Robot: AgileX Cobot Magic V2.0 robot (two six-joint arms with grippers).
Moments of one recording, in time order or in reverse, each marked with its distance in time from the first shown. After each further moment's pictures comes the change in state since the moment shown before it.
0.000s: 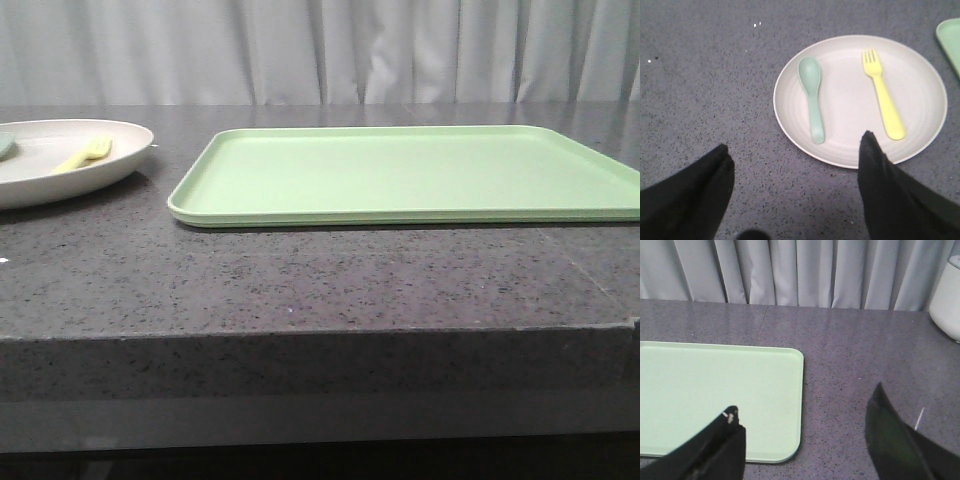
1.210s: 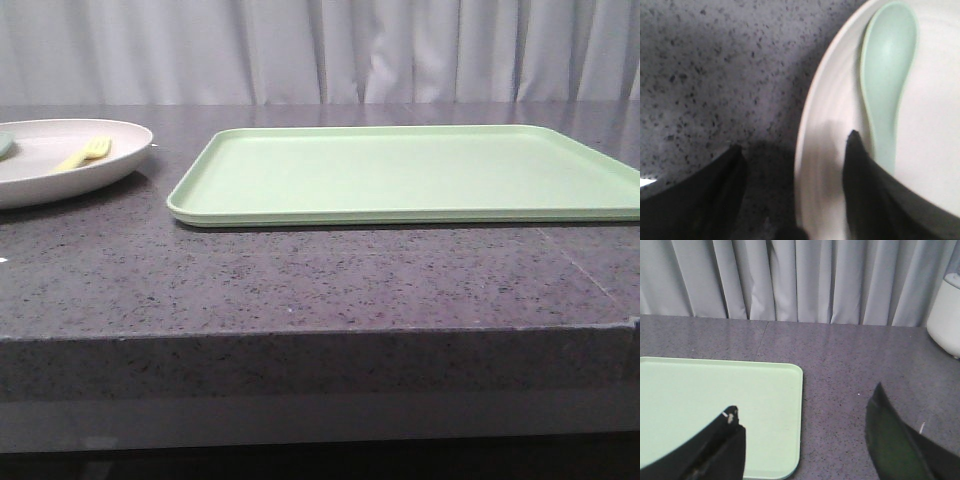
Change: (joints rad) left arm 0.382 0.878 -0.349 -0.741 0.047 0.406; right arm 0.000 0.000 0.000 0.000 -0.054 0.000
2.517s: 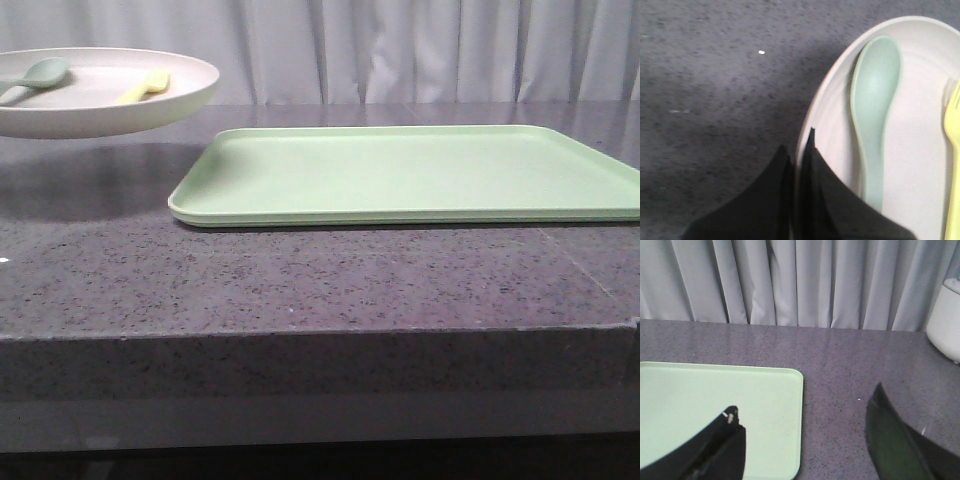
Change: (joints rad) left arm -0.163 -0.139 0.000 -0.102 -0.028 -0.092; right arm 0.000 0.000 0.000 0.000 -0.020 0.000
